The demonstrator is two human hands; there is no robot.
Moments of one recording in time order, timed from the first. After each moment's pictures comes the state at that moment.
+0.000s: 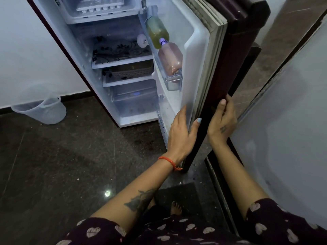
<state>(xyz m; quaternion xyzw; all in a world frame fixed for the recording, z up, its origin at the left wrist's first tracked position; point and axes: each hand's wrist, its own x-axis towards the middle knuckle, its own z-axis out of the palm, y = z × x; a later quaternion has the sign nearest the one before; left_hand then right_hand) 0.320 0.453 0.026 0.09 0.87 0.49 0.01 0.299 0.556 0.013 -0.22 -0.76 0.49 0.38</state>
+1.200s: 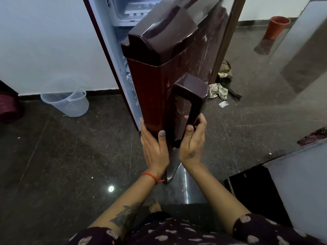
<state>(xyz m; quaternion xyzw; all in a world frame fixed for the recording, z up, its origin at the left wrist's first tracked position) 0.248 0.282 -0.016 -0.11 0.81 0.54 -0.20 0.234 0.364 -0.007 -0.02 -0.76 0.58 0.29</state>
